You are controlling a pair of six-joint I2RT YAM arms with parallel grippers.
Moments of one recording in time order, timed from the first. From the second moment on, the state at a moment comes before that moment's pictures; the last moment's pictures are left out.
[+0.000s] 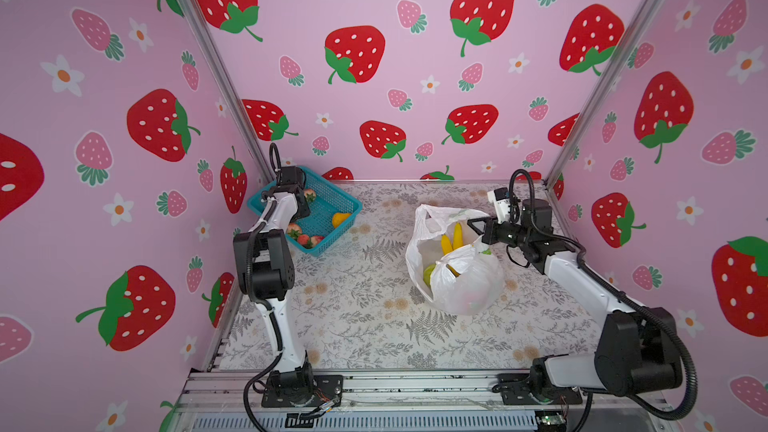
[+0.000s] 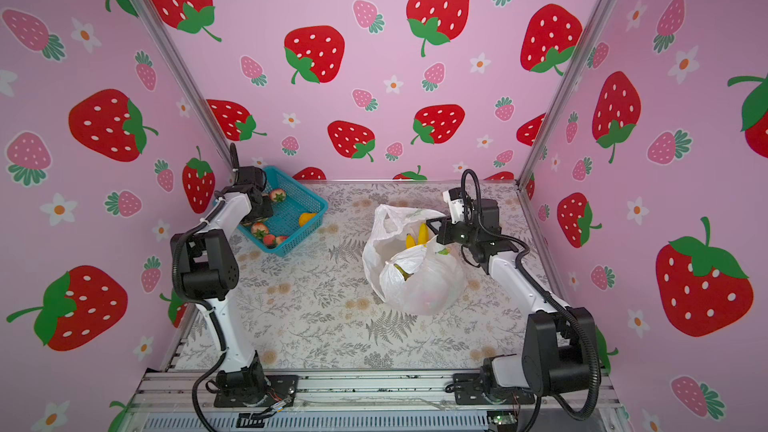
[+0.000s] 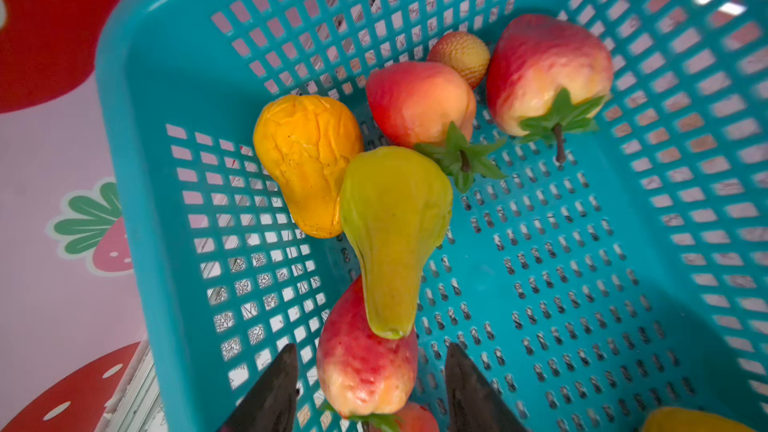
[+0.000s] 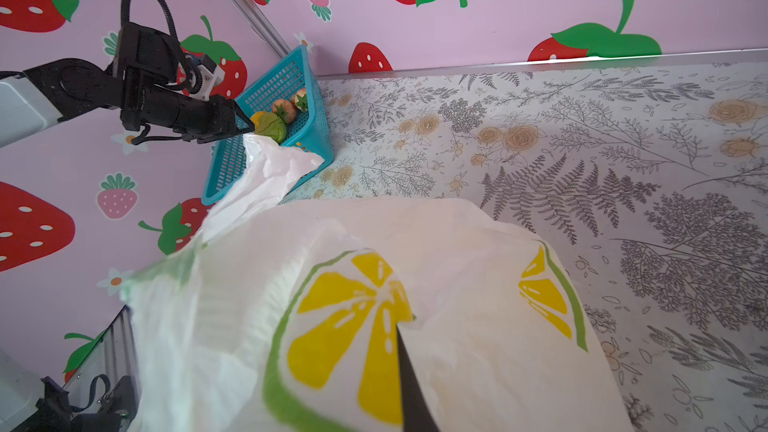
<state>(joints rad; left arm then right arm) 0.14 2.12 1.79 -0.72 -0.33 -0.24 0.24 1.37 0.92 -0.03 -0.67 0.20</state>
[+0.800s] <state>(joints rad) 0.17 2.24 1.90 -0.80 -0.22 -0.23 0.24 1.37 0.92 -0.03 -0.67 0.20</state>
